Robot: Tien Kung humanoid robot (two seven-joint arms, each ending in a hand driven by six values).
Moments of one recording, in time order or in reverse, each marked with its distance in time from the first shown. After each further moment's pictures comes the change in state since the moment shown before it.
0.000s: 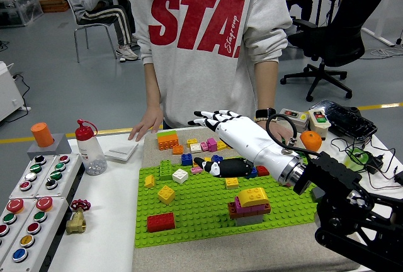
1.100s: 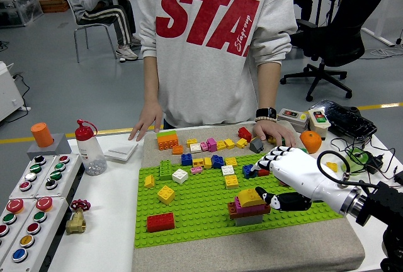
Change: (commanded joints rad) left arm -0.006 0.000 -0.018 0.003 0.017 -0.003 -0.003; right arm -0.242 -0.247 0.055 0.067 -0.215 0.047 0.118
